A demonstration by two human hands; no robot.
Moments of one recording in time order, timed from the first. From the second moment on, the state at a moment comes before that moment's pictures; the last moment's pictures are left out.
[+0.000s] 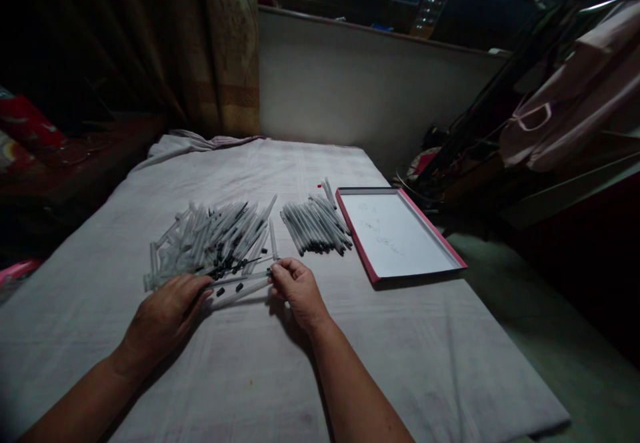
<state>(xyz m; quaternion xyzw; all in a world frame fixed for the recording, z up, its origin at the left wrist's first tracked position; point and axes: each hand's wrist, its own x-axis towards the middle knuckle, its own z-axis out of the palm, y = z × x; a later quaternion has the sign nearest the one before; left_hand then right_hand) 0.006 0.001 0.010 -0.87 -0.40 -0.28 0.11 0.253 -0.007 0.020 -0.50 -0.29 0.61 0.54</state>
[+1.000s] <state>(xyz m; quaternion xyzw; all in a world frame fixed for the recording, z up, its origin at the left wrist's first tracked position) 0.003 0.001 0.004 -0.86 -0.42 -0.29 0.01 0.260 0.007 0.012 -0.53 -0.39 0.53 0.53</state>
